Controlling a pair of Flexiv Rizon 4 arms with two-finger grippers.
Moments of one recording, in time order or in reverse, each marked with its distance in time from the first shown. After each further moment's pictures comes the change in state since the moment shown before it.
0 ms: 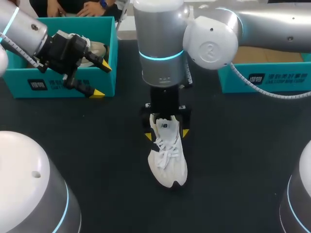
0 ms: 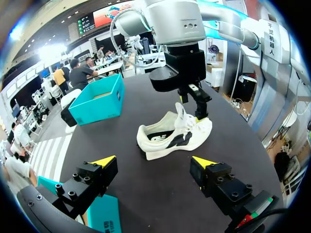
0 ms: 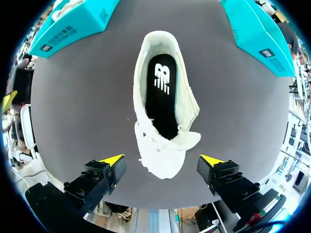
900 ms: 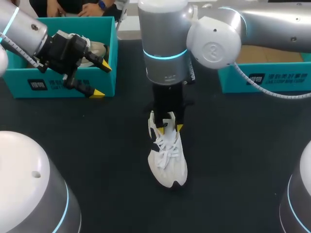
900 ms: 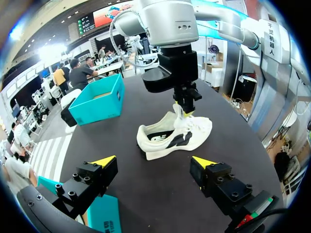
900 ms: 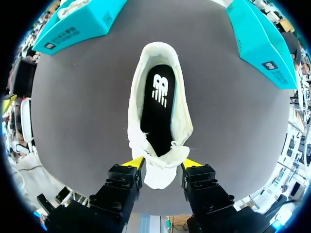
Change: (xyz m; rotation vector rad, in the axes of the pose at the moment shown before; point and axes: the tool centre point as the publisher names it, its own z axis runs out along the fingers) left arm 0.000 0.000 0.000 0.000 0.000 0.000; right arm -0.014 0.030 0.007 -0.038 -0.006 -0.092
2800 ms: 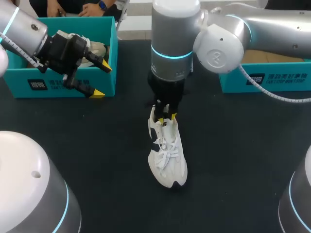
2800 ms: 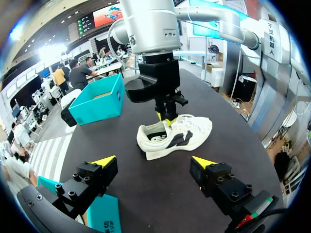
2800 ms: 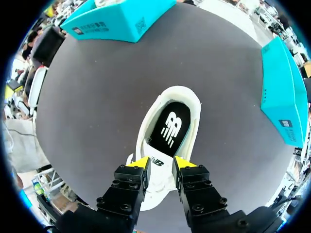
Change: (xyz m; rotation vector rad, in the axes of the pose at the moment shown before) left arm 0.000 0.000 0.000 0.000 0.000 0.000; right arm -0.001 0.055 0.007 -0.142 0.048 -0.326
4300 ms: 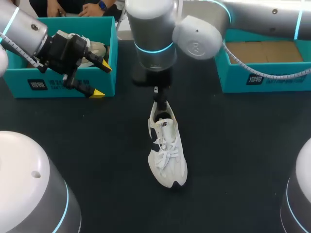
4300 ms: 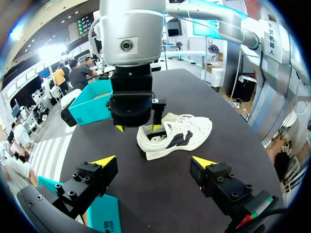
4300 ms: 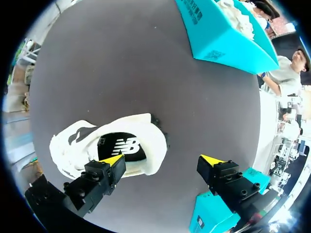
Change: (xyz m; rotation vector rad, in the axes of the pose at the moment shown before) left arm 0.000 0.000 0.000 0.000 0.000 0.000; right arm -0.049 0.087 0.004 0.010 -0.243 -1.006
